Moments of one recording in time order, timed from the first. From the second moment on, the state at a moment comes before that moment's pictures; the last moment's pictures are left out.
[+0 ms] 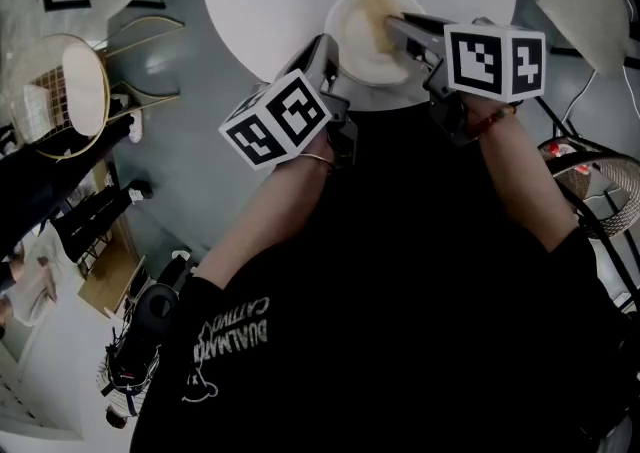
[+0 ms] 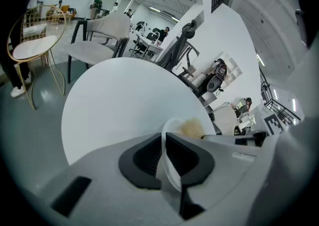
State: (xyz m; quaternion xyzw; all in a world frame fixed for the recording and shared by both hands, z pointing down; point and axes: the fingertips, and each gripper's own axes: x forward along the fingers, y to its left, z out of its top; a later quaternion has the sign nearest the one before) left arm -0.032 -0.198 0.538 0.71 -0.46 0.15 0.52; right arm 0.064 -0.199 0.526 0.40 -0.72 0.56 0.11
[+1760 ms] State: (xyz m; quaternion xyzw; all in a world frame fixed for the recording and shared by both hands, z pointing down) left arm -0.026 -0.169 0.551 0.67 -0.50 0.12 0.54; right arm 0.017 -0.169 0.528 0.30 -0.74 0.60 0.10
